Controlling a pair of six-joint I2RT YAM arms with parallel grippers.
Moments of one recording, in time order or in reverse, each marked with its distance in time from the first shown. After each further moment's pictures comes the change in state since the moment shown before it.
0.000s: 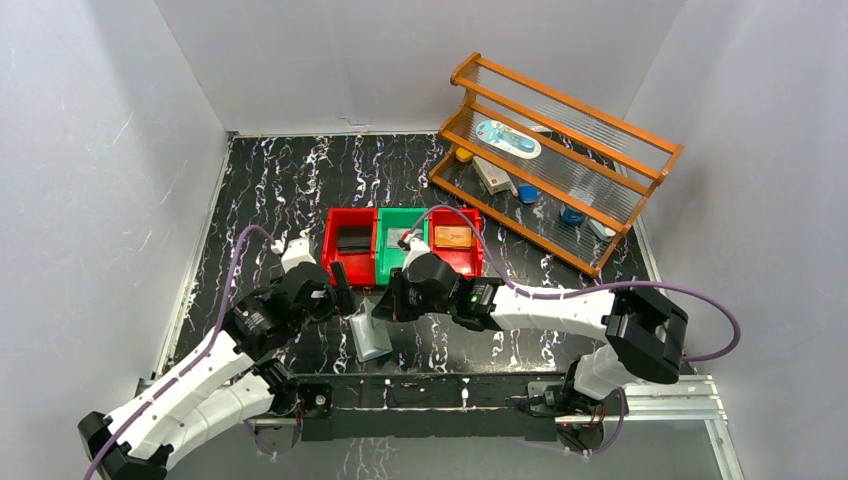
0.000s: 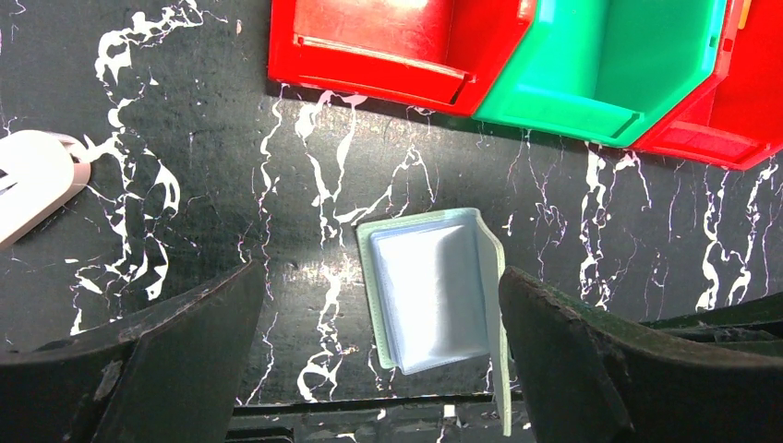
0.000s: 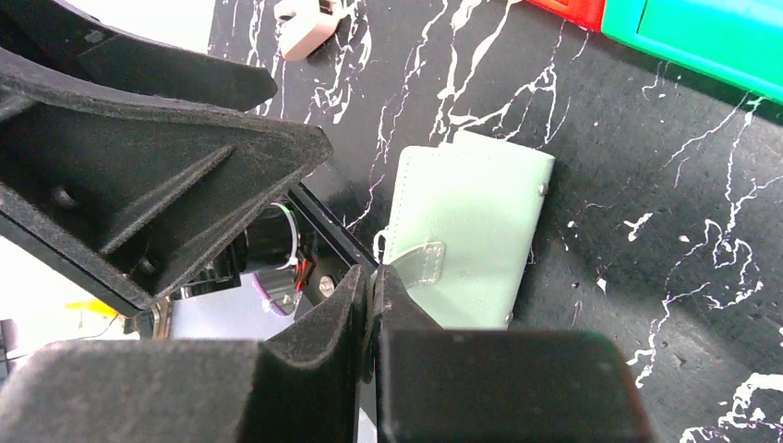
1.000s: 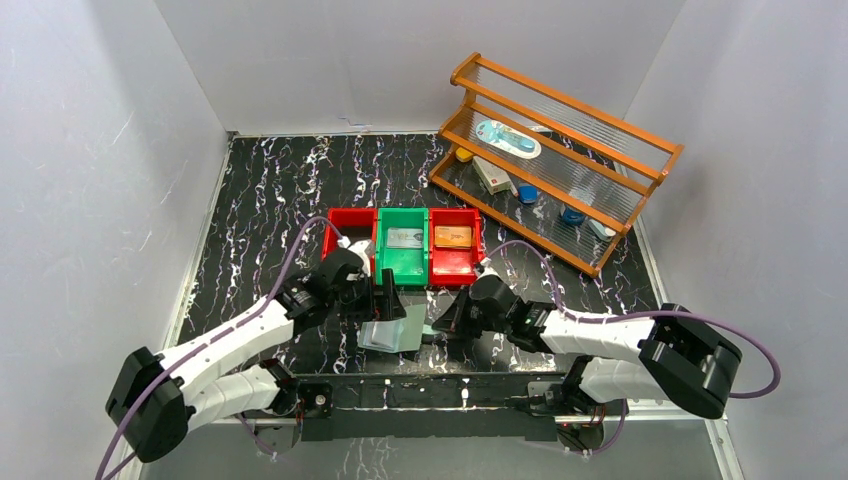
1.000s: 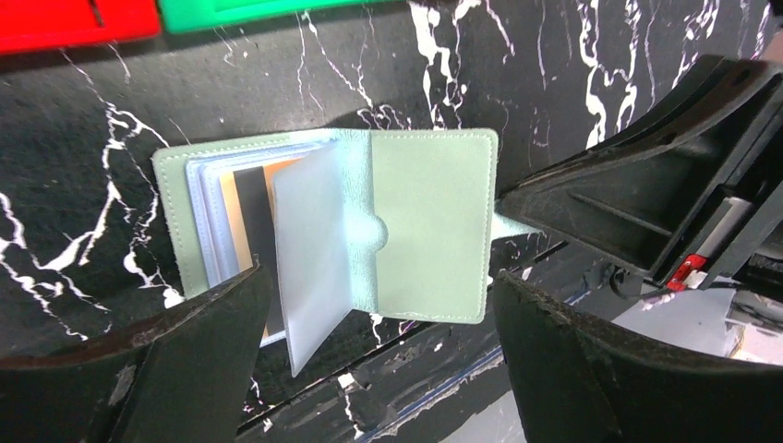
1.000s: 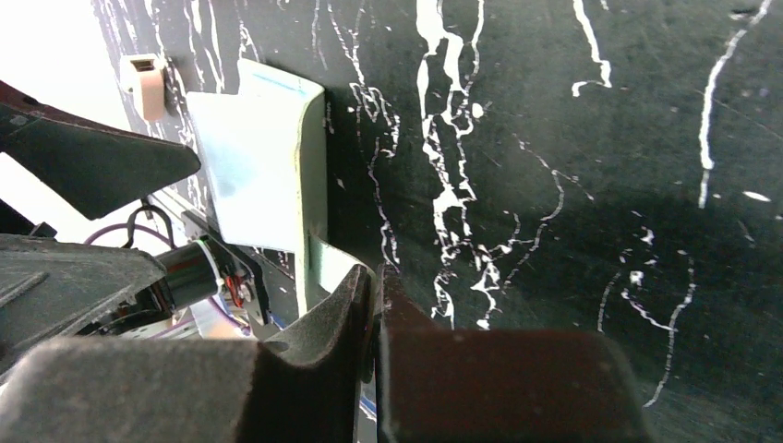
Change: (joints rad) left arm 0.000 0.312 -0.062 0.397 0.519 0.098; right arm -0.182 -0.268 -0.490 0.098 -0.009 0.272
